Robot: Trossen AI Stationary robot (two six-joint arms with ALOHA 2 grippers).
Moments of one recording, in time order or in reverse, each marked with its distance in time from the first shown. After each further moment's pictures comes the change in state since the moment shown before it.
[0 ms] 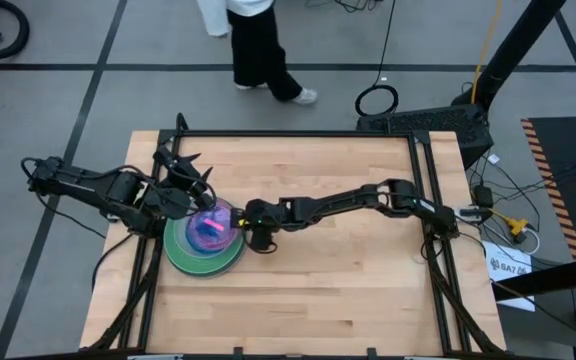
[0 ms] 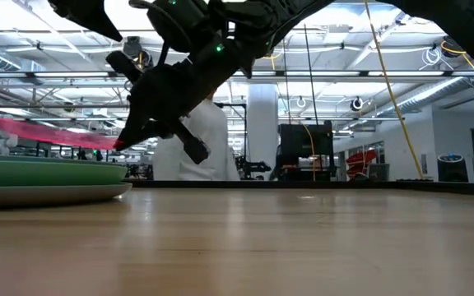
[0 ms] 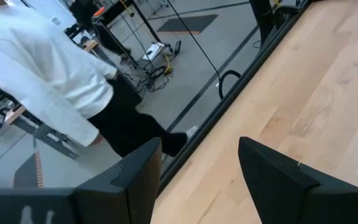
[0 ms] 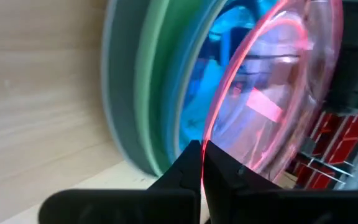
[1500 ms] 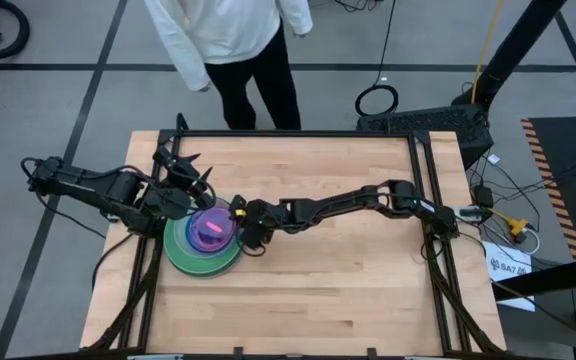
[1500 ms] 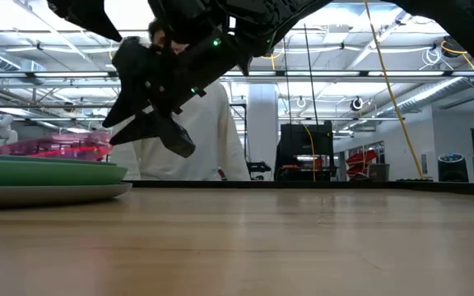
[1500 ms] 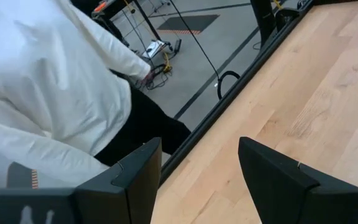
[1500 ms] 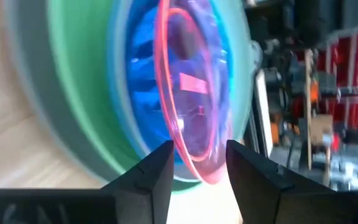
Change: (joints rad) left arm 0.000 0.000 0.000 -0.009 0.001 -0.045; right arm 0.012 0.000 -0.002 0.091 0.037 0.459
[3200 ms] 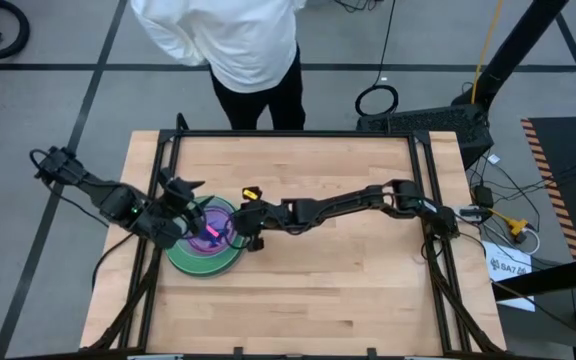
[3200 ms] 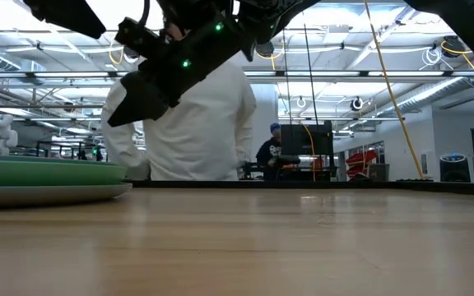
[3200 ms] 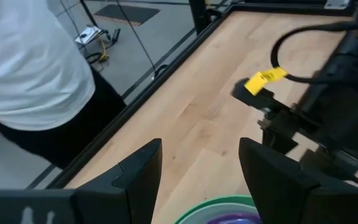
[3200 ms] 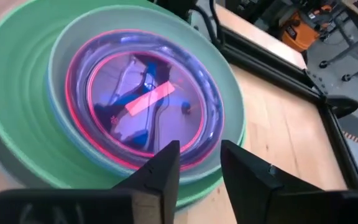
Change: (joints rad) left arm -0.266 0.024 -0.001 -0.149 0.096 -0.400; right arm 0.009 -0.043 0.001 -0.031 0.076 0.818
